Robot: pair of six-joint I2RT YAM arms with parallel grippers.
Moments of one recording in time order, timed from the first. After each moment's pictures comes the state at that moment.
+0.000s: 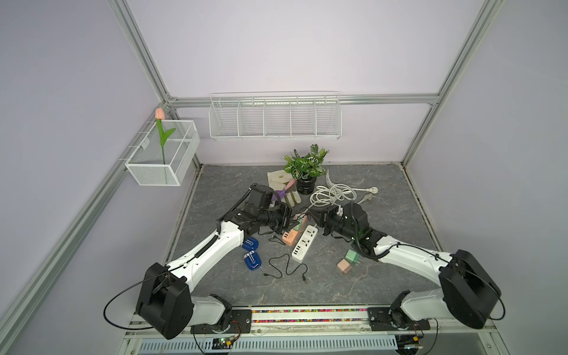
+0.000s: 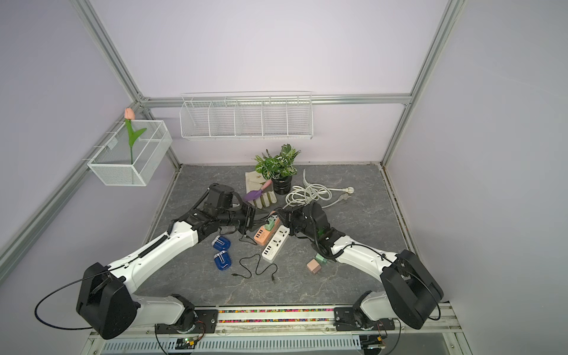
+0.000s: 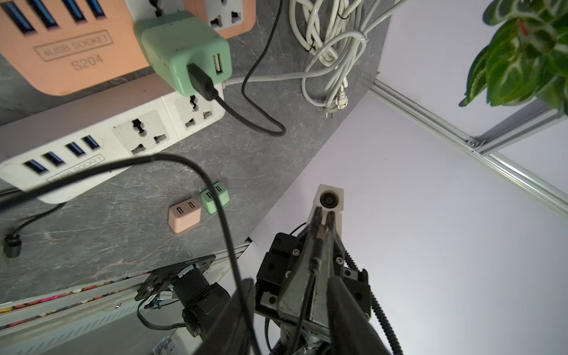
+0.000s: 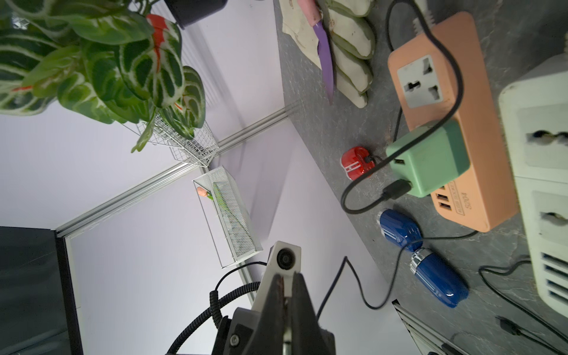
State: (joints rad) left arm -0.60 1.34 1.02 -0.31 0.53 -1.71; right arm 0.70 1.39 0.72 0.40 -0.17 1.95
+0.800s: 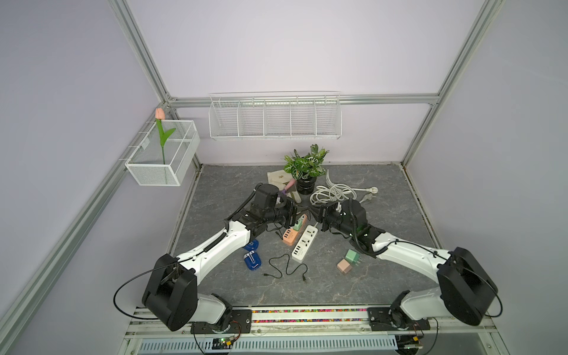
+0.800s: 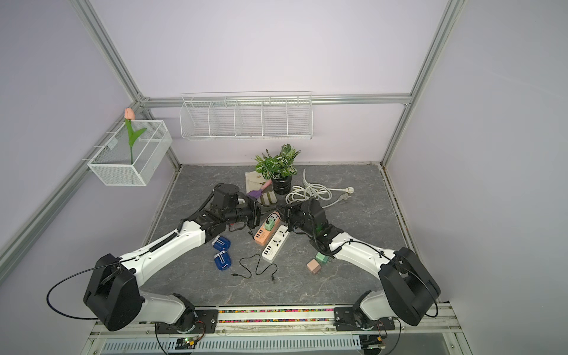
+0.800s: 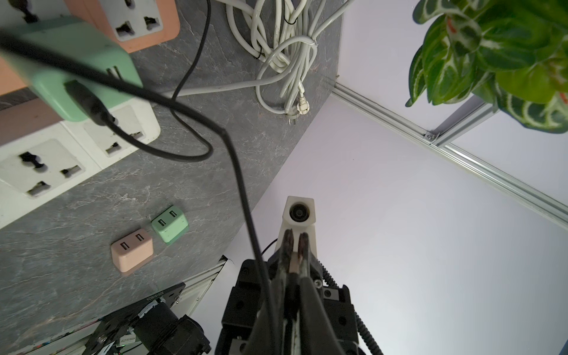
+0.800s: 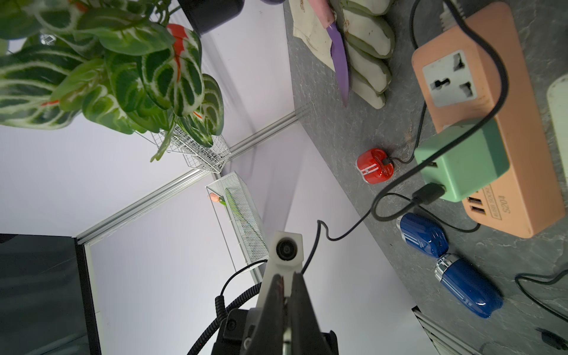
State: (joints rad) left arm -0.63 1.41 0.99 -0.07 0.47 -1.77; right arm 0.70 1.41 0.76 0.40 -0.16 1.99
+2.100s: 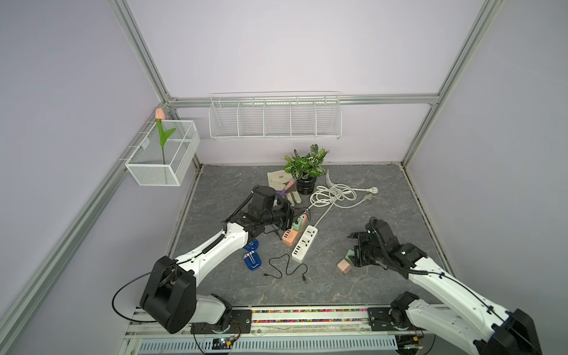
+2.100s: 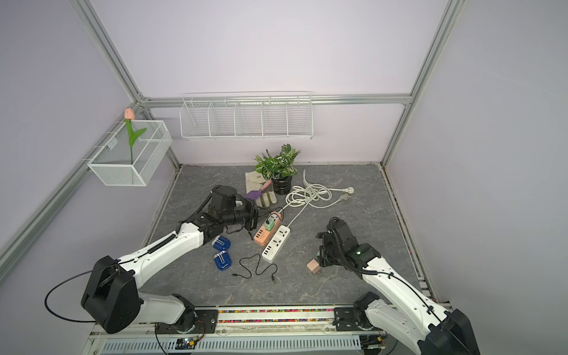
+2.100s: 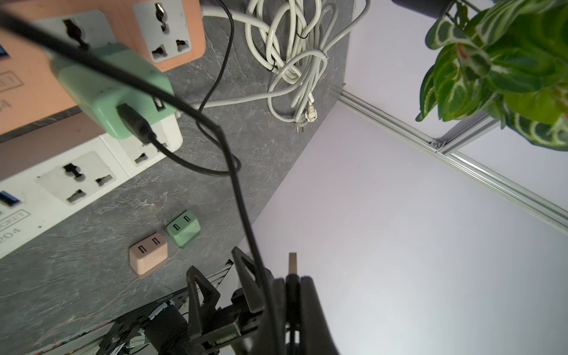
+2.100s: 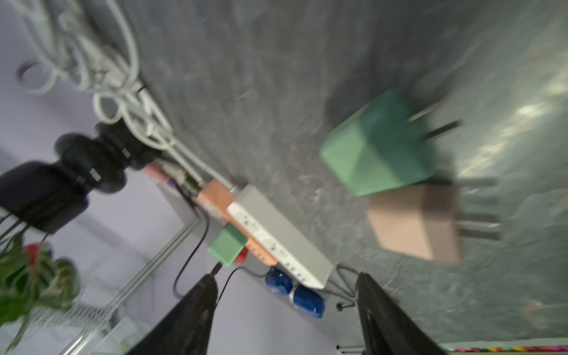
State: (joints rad) left arm -0.61 1.39 0.95 -0.09 0.47 -1.75; right arm 0.51 0.94 0.54 -0.57 -0.11 1.98
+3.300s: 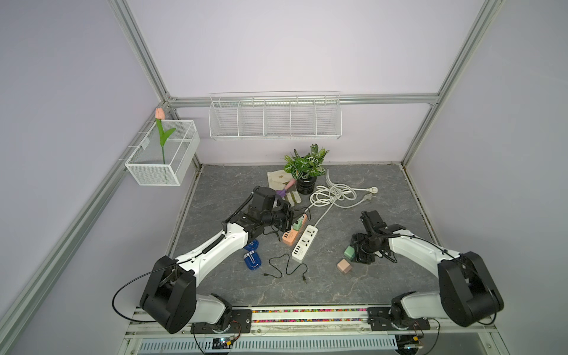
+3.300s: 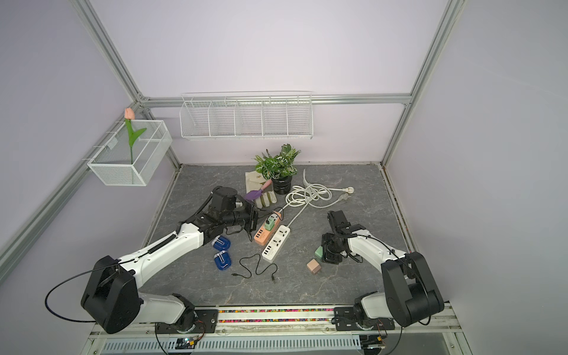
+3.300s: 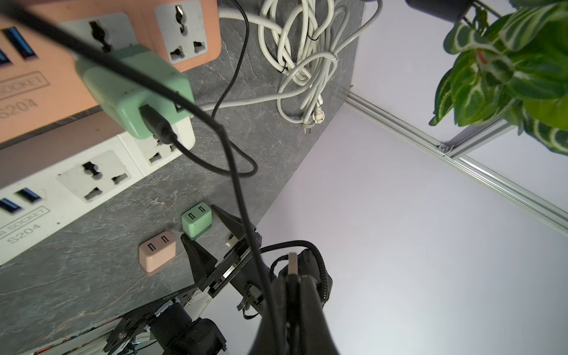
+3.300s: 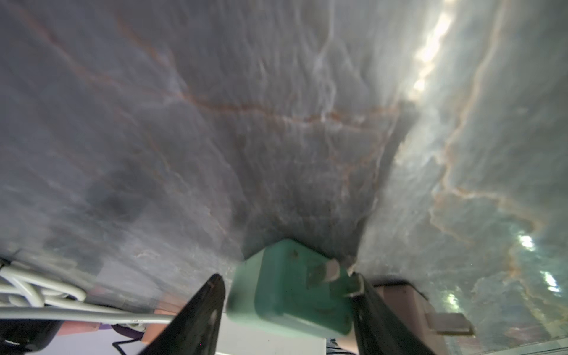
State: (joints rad) left arm -0.61 1.38 0.94 -0.11 0.47 -1.75; right arm 0.32 1.40 0.68 -0.61 -0.26 1.98
